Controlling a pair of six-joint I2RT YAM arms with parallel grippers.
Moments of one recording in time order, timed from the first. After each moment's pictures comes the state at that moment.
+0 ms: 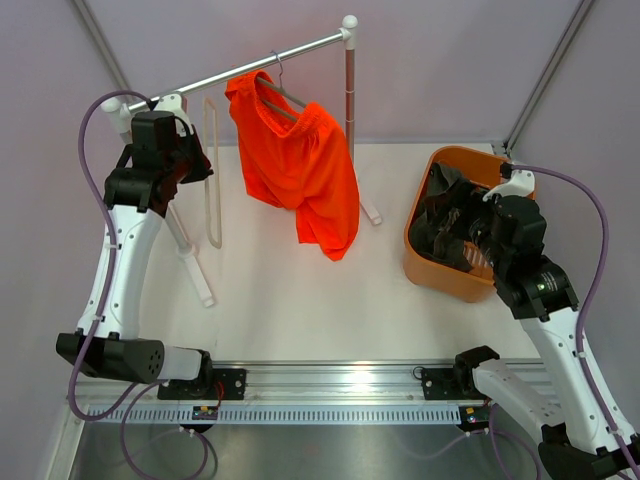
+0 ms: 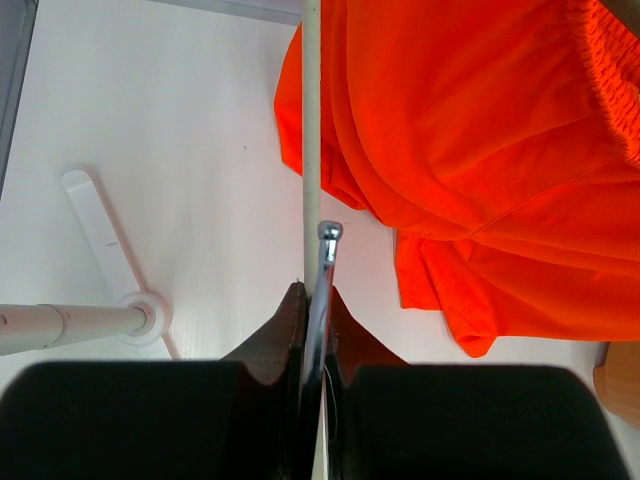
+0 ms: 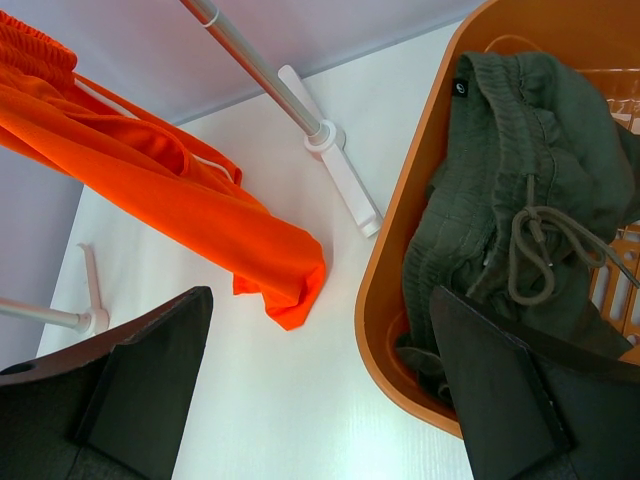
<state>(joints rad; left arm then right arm) -0.11 1.36 1.68 -0.84 -0.04 -0.26 0.31 0.81 1.12 -0.56 0.14 0.51</state>
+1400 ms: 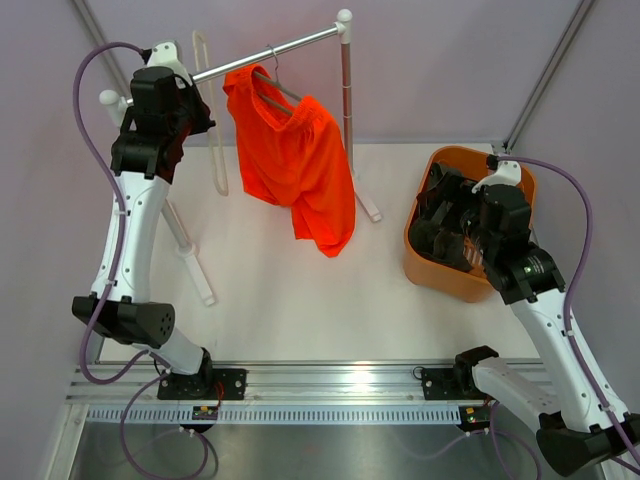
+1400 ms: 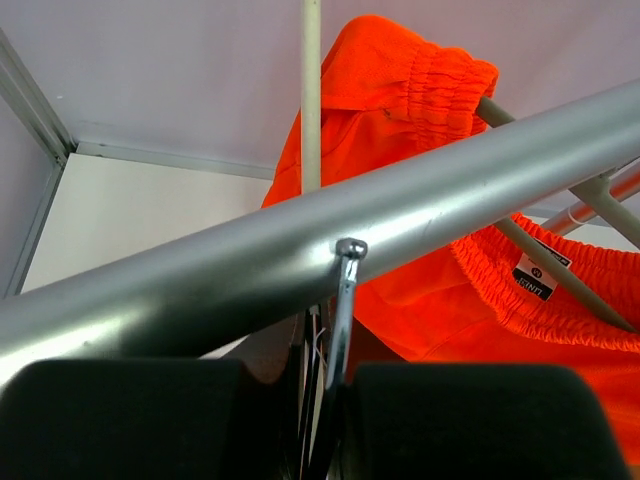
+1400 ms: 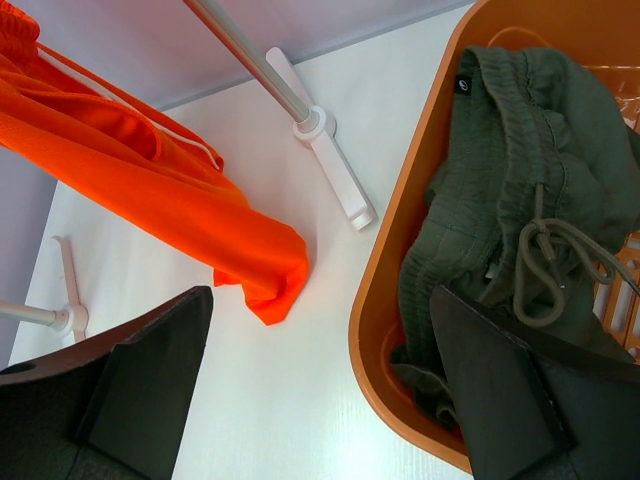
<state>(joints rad) -0.13 1.58 1.99 -0.70 -0.10 -0.26 0.31 0.90 1.11 -0.52 0.14 0.49</state>
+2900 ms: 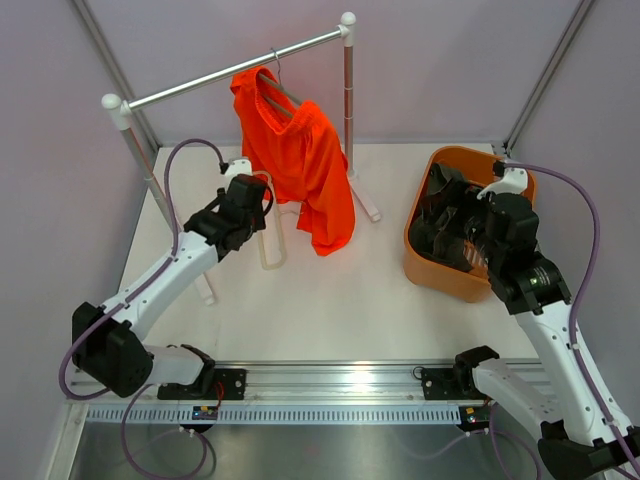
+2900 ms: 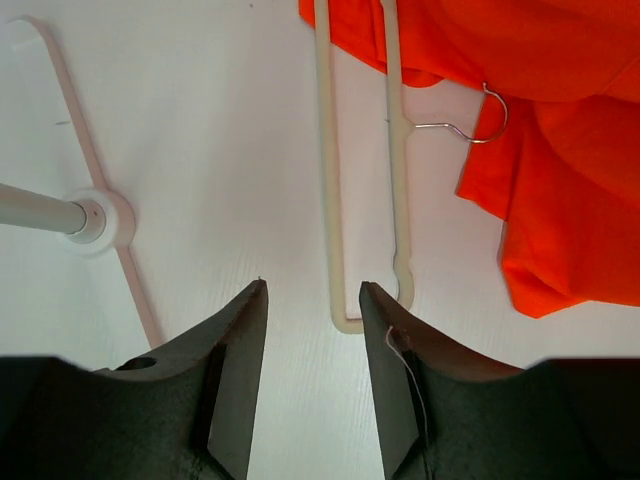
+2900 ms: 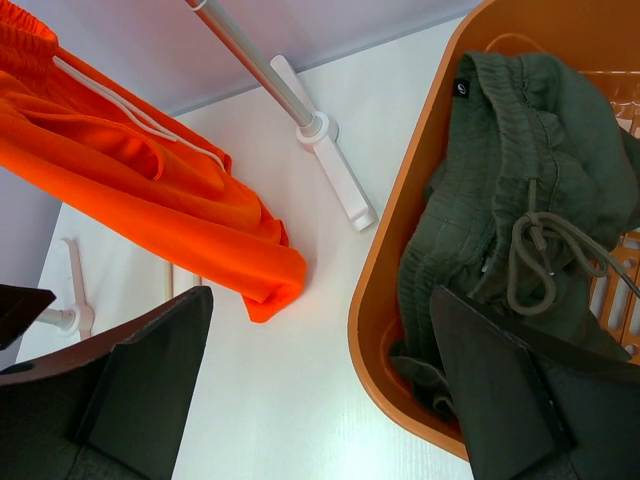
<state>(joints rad) -0.51 1.32 1.16 -0.60 -0.52 -0.44 0.31 0.84 1.09 -0.52 0.14 0.49</state>
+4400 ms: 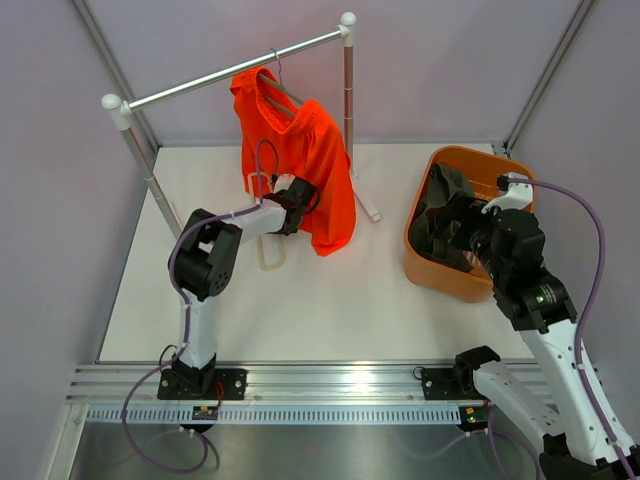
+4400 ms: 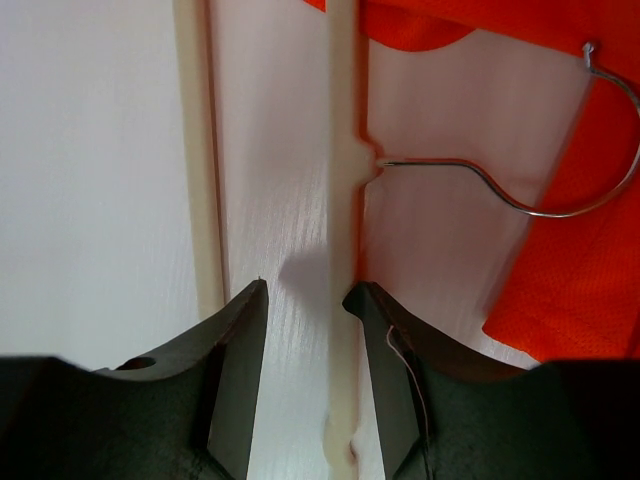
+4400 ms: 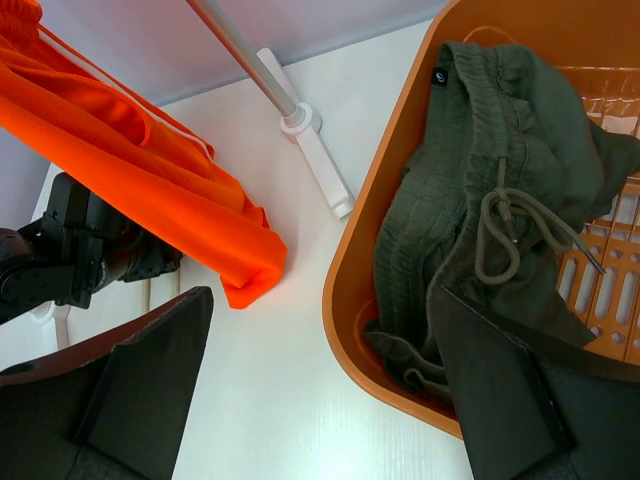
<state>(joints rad) -0.52 2.08 1.42 -0.48 -0.61 -0.50 0.31 0.74 1.03 -0.55 0.15 0.45</state>
